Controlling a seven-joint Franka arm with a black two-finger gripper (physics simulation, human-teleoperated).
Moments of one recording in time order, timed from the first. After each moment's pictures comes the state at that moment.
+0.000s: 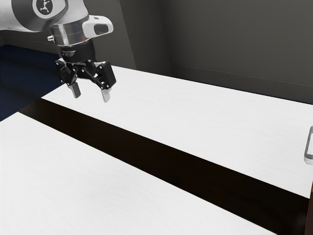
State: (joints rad) arm 0.10 0.11 0.04 -1.19 0.06 1.28 -0.12
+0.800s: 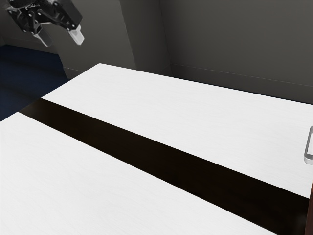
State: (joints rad) arm 0.14 0.01 0.00 -0.97 0.00 1.31 -0.12
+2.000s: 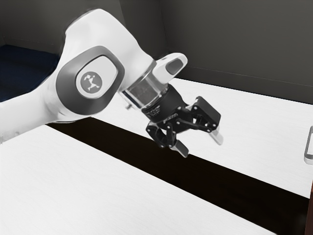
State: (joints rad) arm 0.14 -0.15 -0.34 -1.81 -0.52 1.98 -0.37
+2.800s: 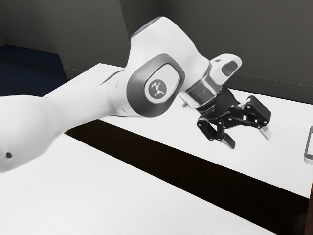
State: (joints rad) arm 0.14 0.20 -0.49 -1.54 -0.32 2.12 -0.42
